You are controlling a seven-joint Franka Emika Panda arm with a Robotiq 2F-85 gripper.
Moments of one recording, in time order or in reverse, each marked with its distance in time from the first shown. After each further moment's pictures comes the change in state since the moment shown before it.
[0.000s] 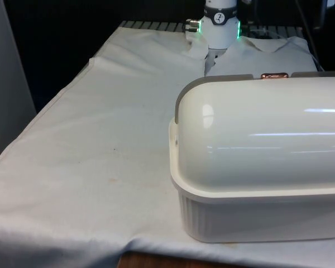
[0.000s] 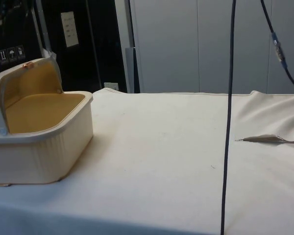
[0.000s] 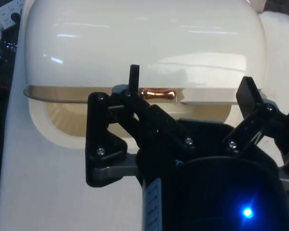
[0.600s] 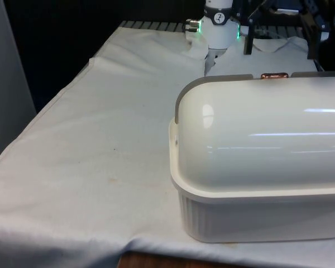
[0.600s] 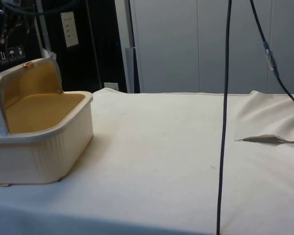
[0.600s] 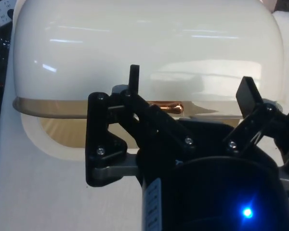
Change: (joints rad) arm -0.003 0.058 -0.001 -0.005 0.003 0.046 -0.001
